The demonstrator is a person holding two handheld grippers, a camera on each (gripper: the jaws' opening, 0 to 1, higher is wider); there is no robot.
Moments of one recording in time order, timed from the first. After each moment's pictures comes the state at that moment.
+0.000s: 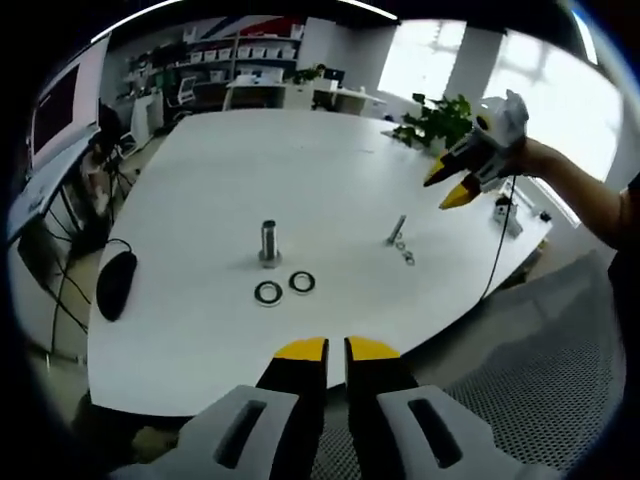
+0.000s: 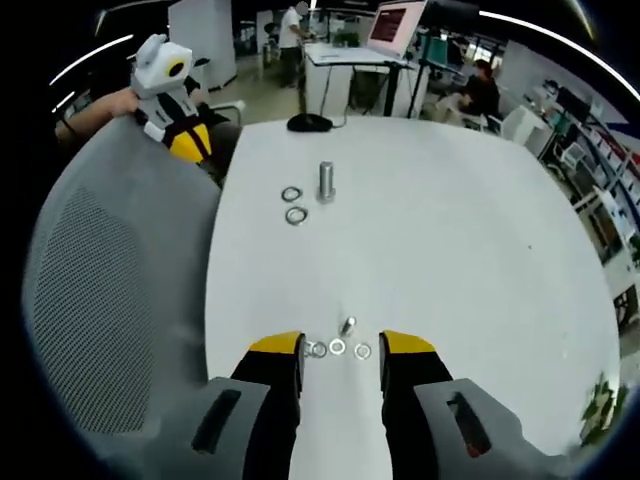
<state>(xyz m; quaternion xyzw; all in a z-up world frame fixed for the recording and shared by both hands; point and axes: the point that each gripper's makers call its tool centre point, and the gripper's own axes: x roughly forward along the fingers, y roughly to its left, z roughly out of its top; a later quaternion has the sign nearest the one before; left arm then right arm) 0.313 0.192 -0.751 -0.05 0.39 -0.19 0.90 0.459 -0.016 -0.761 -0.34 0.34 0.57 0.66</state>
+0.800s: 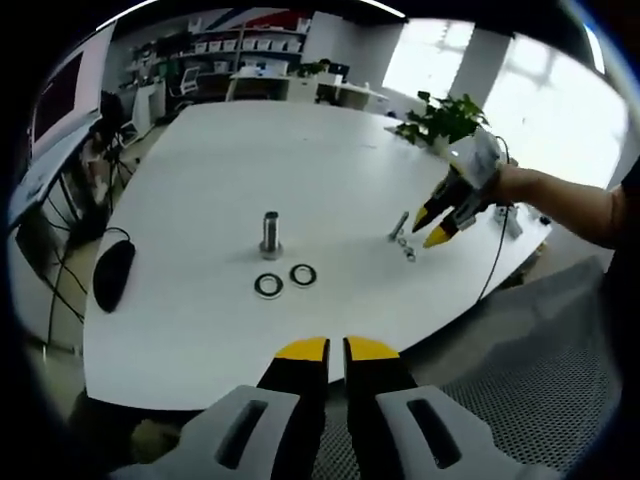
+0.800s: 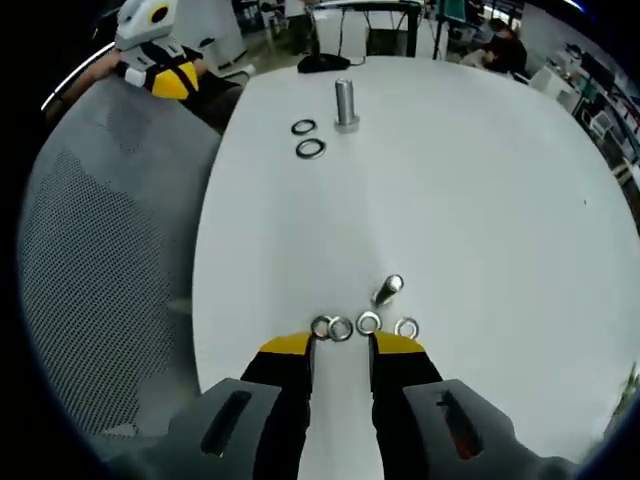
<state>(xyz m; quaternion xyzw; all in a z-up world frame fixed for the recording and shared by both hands) 0.311 0.193 -0.757 -0.05 0.41 -0.19 0.89 0.440 -0.022 -0.847 -0.34 0.43 0.58 0.60</state>
